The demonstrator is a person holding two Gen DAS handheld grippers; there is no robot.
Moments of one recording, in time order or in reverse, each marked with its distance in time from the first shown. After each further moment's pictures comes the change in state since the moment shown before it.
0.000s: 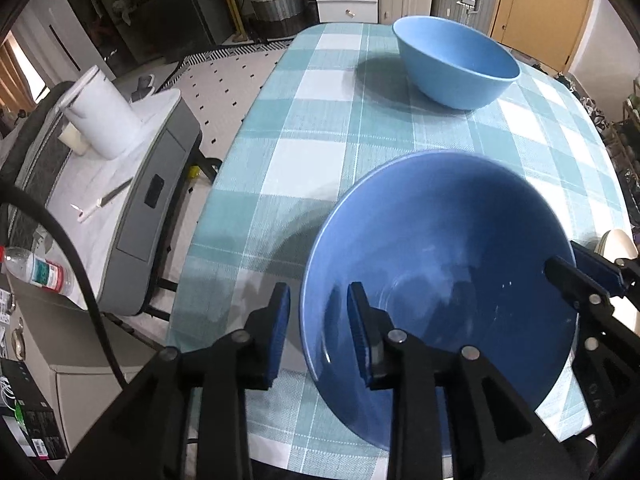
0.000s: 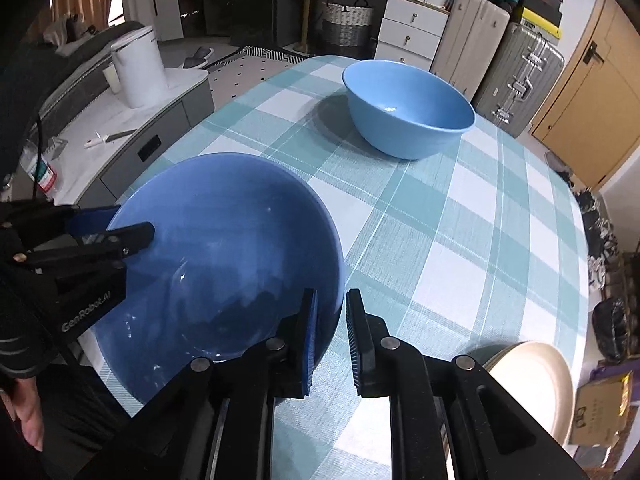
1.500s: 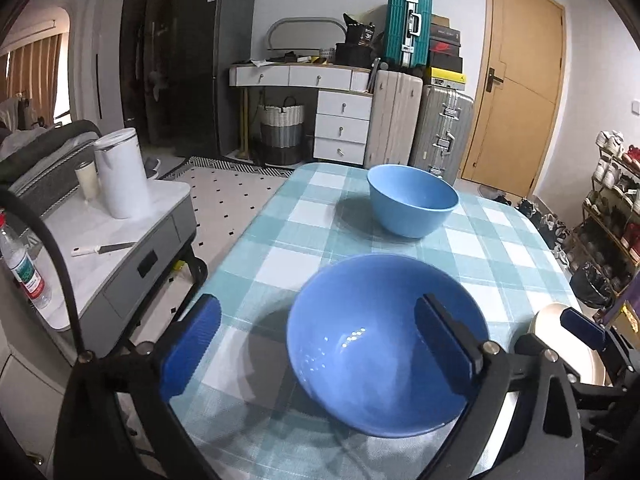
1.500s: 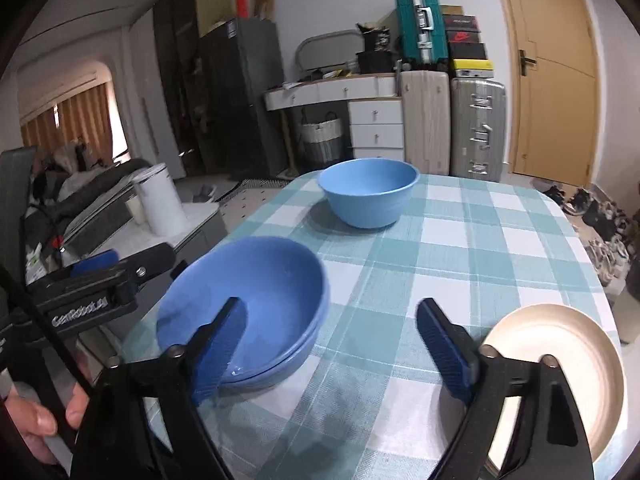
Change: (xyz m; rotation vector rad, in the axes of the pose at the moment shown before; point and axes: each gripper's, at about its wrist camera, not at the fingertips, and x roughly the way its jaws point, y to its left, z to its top) left arm -0.076 0.012 -0.067 -0.126 -0.556 -0.137; right arm -0.070 -0.023 -0.093 0.248 -0.495 0.073
